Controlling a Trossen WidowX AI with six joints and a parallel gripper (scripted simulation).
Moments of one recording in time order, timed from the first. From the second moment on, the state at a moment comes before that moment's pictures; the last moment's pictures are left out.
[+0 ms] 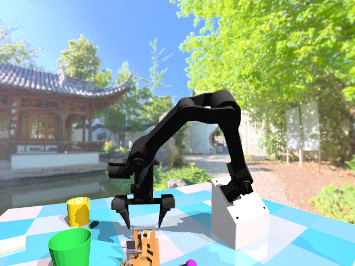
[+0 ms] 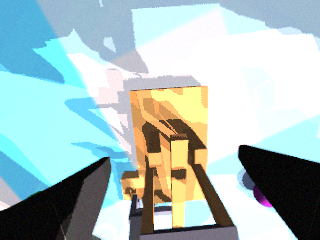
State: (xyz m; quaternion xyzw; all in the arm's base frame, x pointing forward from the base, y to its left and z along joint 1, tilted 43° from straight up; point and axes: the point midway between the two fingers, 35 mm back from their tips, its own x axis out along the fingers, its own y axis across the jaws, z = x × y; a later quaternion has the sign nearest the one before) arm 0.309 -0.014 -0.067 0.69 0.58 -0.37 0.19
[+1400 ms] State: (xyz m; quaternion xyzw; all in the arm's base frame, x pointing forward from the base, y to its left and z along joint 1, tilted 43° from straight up) arm 0.308 0.018 -0.100 0.69 0.59 -0.38 0.18
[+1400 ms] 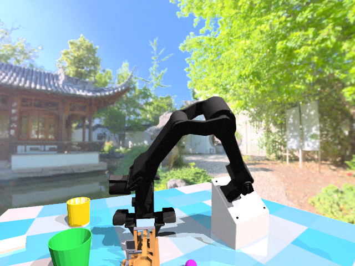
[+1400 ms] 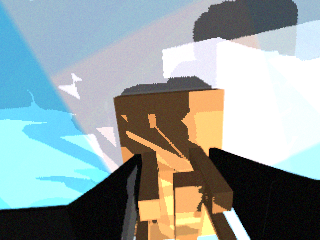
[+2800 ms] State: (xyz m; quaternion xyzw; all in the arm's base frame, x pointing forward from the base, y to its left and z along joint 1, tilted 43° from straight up) arm 0.254 -0.110 -0.157 0.60 0.68 -0.18 0.39
